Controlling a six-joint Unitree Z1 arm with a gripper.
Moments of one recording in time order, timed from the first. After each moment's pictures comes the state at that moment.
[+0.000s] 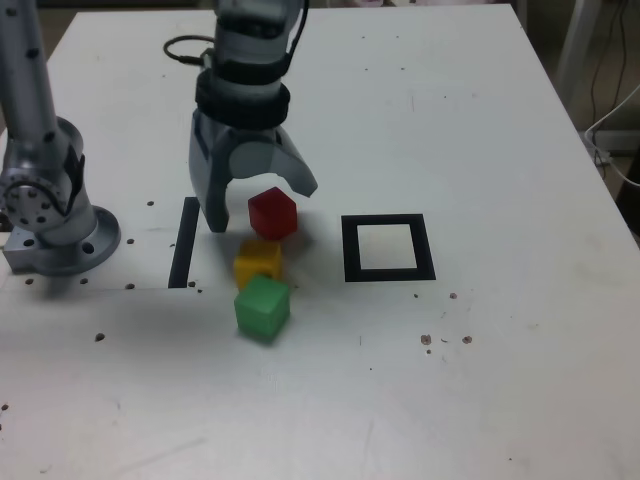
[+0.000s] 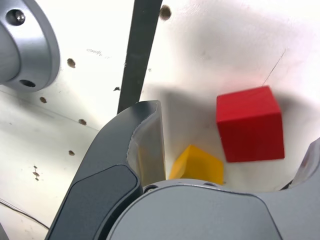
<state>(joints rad) 0.10 1.75 -1.00 1.08 -0.07 -0.26</state>
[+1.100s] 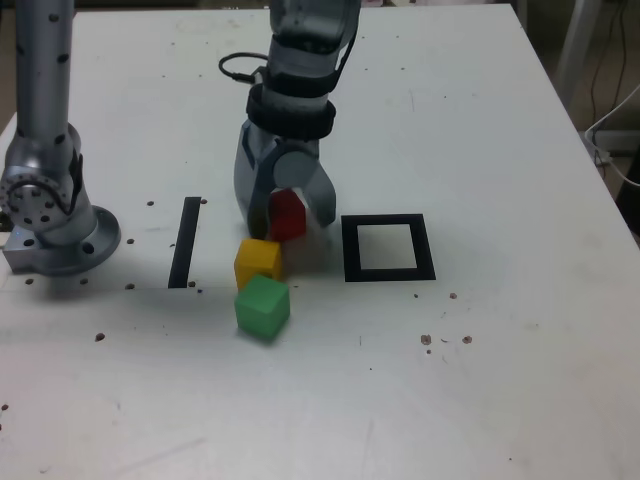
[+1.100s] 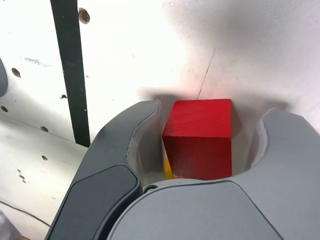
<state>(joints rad) 0.15 1.90 -1.10 1.05 -0.11 -0.12</state>
